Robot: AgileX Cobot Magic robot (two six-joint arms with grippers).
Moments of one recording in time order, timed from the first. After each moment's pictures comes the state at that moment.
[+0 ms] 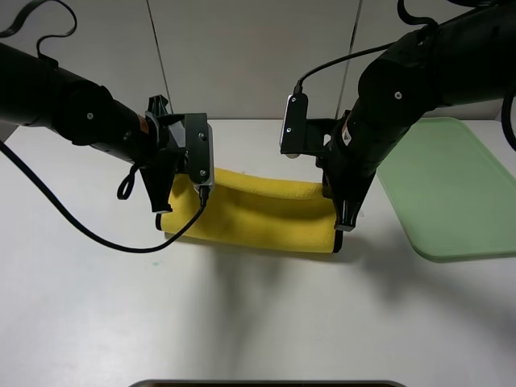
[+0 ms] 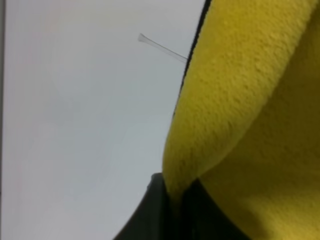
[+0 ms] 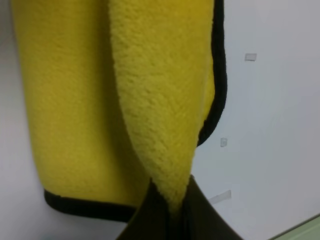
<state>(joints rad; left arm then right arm) -0.51 1.77 -0.92 0.13 0.03 1.00 0.64 1.74 -1.03 -0.25 0.60 -0.64</state>
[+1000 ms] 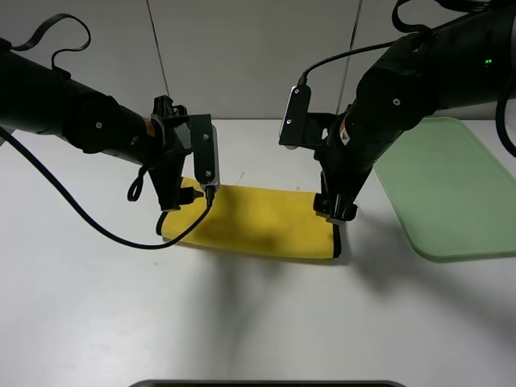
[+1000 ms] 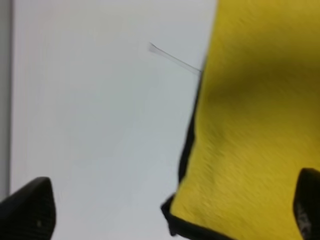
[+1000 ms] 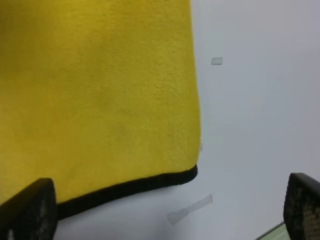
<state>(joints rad) -0.51 1.81 -0.92 0.13 -0.07 1.00 0.64 1.75 -1.03 -0.34 0.55 -0.49</state>
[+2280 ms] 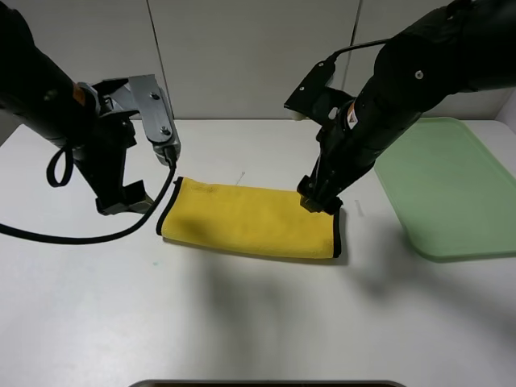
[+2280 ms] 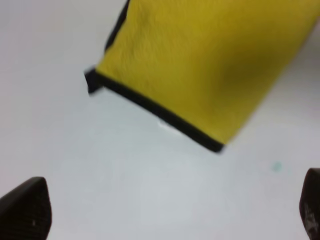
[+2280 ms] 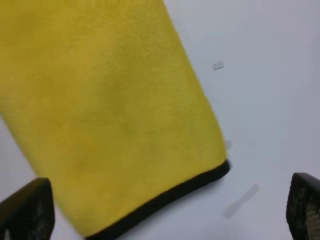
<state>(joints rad) -0.51 1.48 -0.92 0.13 0.53 0.66 0.64 1.66 -1.03 -0.16 0.59 -0.27</state>
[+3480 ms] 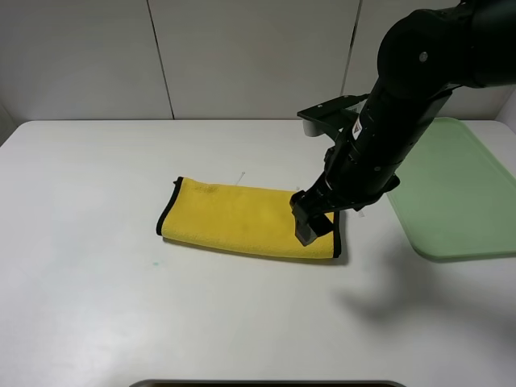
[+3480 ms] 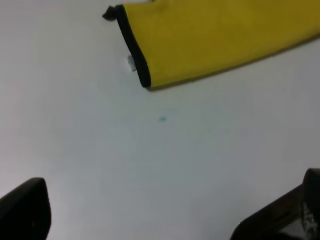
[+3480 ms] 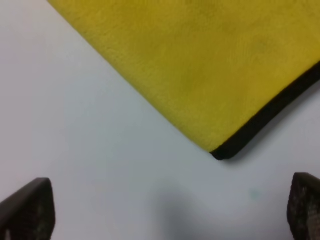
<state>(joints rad) -0.51 0.50 -0.70 0.04 0.96 -0.05 0.64 1.65 -1.03 0.09 0.81 -0.10</state>
